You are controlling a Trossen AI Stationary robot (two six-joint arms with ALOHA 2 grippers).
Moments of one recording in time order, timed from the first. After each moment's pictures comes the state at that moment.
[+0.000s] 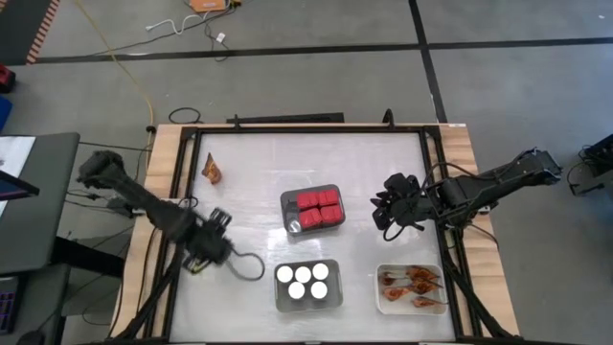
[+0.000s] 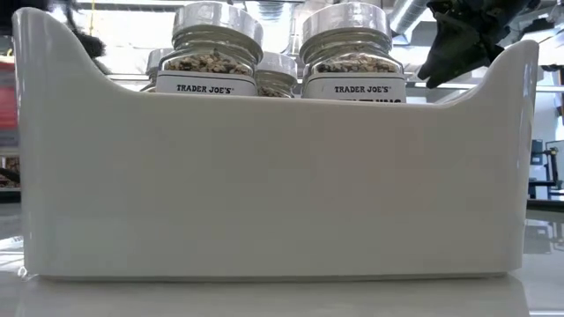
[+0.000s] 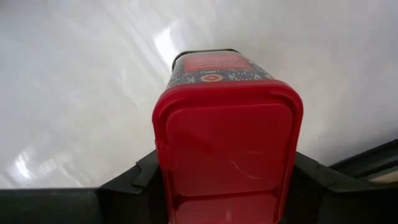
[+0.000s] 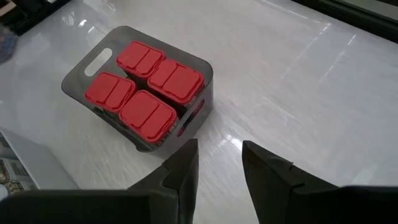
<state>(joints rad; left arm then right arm) -0.59 1.27 1.01 -1.26 -0.12 -0.02 0.31 1.05 0.89 -0.80 0.62 0.97</state>
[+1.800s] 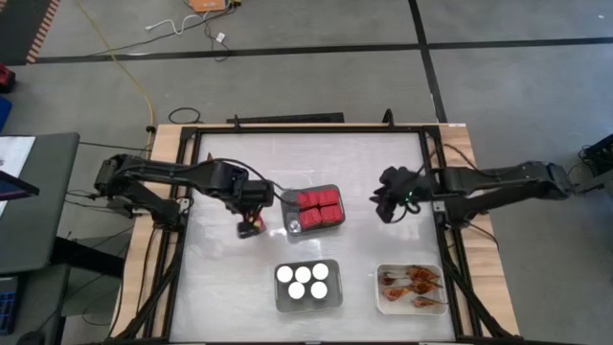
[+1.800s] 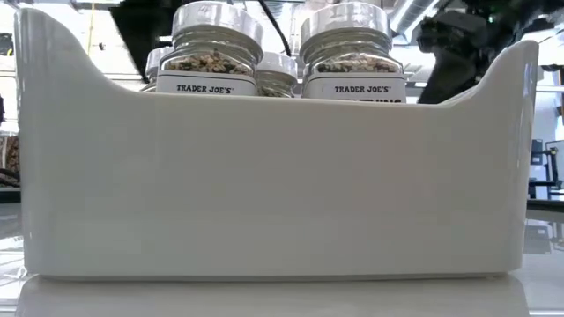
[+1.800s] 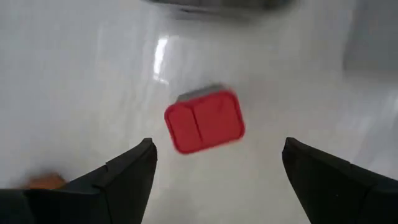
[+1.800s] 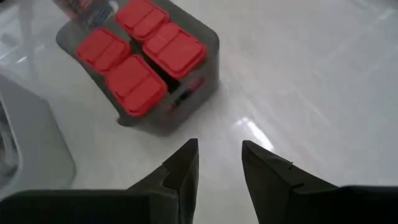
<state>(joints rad) -0.07 1.47 1.35 -1.24 -0.07 -0.28 0.02 0.94 0.72 -0.61 0.26 0.58</state>
